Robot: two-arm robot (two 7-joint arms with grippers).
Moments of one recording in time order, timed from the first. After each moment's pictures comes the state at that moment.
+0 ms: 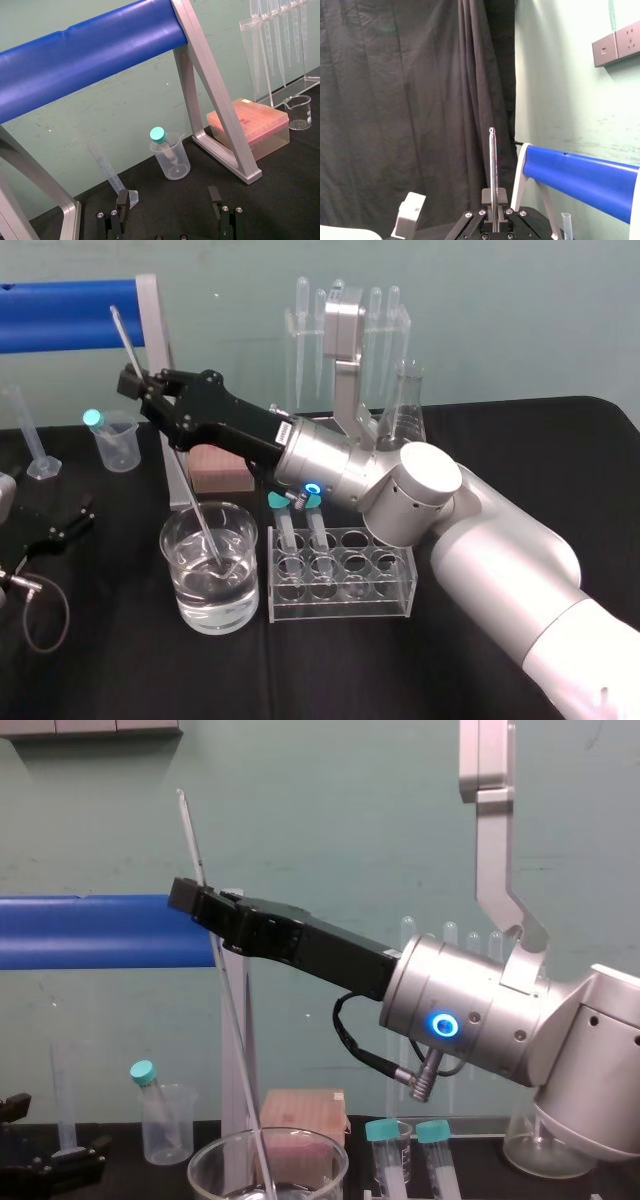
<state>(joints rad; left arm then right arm) -0.20 0.60 0.45 -1.41 -0.25 -0.12 0.03 0.64 0.12 -0.60 -1.06 0.71 -0.20 0.83</state>
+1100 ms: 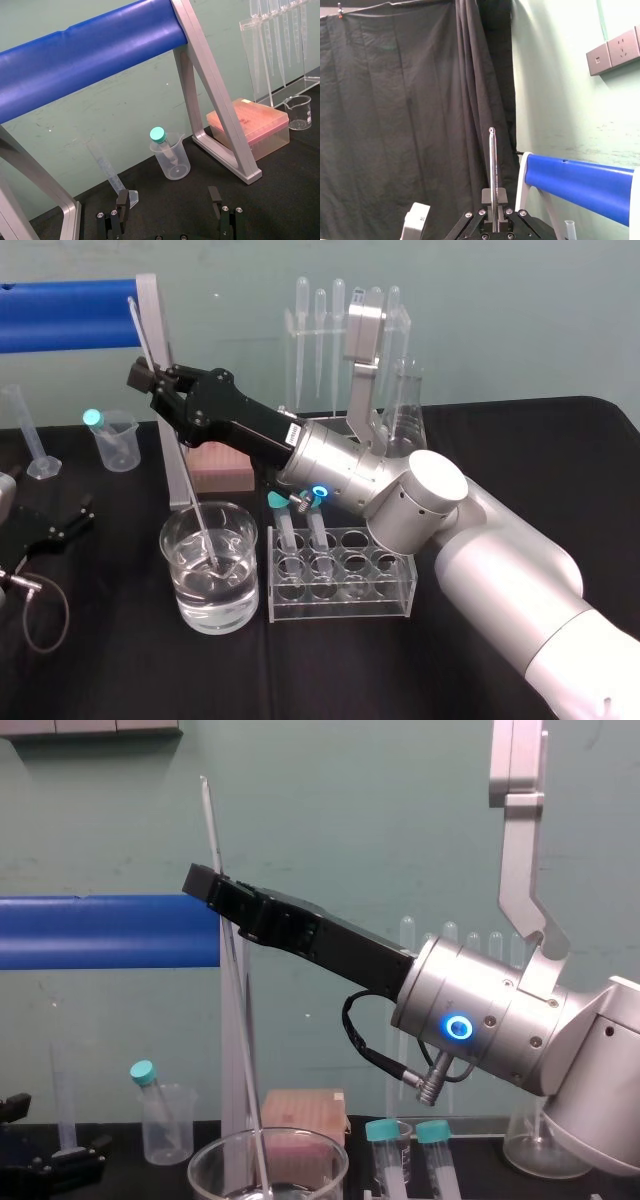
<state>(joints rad) -0.20 0.60 0.45 -1.41 -0.25 -0.12 0.03 0.61 0.12 -0.58 -1.08 0.76 -0.21 0.86</state>
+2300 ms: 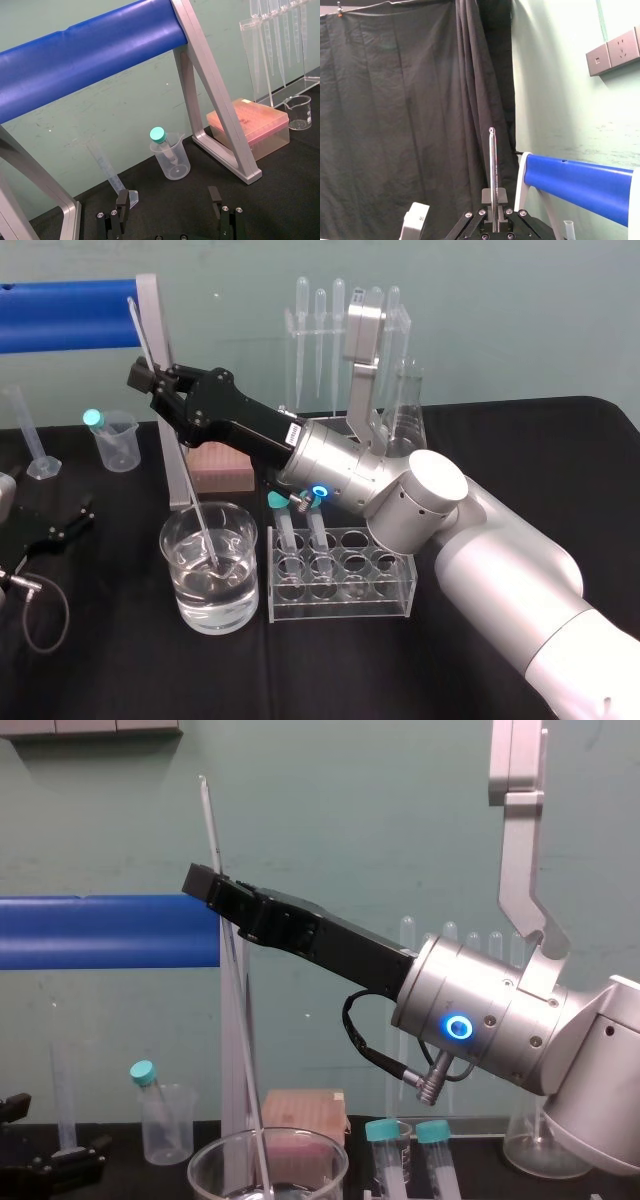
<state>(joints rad) -0.20 0.60 0.45 -1.41 -0.25 -0.12 0.03 0.61 0.12 -0.58 -1.08 0.75 -0.21 0.85</state>
